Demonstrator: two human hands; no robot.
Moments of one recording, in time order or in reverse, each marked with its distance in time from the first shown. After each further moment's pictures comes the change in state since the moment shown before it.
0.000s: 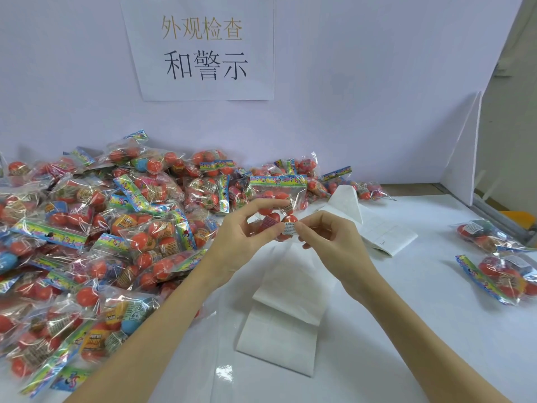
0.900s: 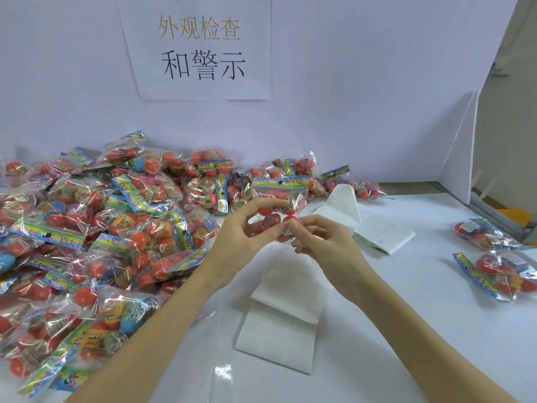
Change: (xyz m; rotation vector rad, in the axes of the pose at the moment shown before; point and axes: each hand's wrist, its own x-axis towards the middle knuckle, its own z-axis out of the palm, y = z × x) left_hand -0.002 0.000 0.006 -0.023 0.019 0.035; right_hand 0.001 0.008 0.004 0.259 -0.066 0.186
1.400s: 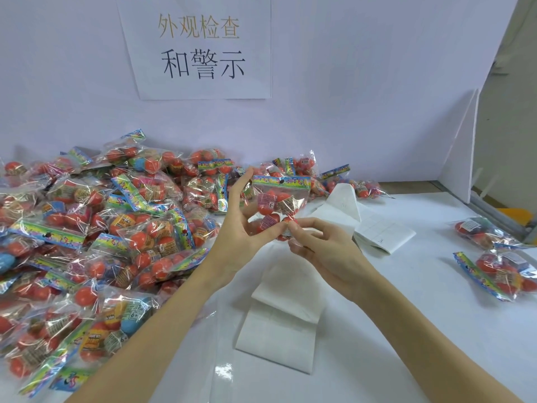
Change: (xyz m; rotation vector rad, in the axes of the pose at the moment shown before) left_hand 0.000 0.001 0.000 -0.108 0.037 -0.041; right_hand 0.001 0.000 -0.002 0.218 -0.100 0.120
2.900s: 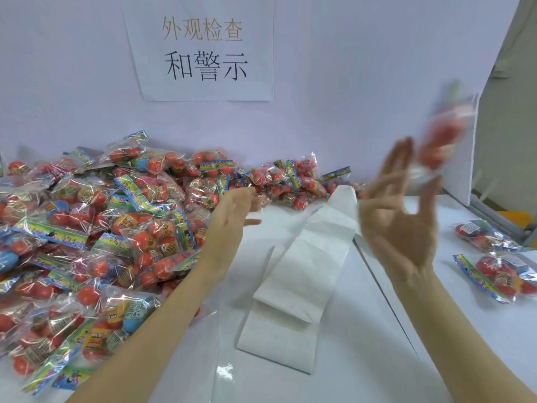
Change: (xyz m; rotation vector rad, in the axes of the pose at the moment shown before) left_hand 0.007 0.000 -0.014 0.112 0.242 -0.037; right_hand -0.013 -0.054 -0.042 1.036 -0.639 -0.222
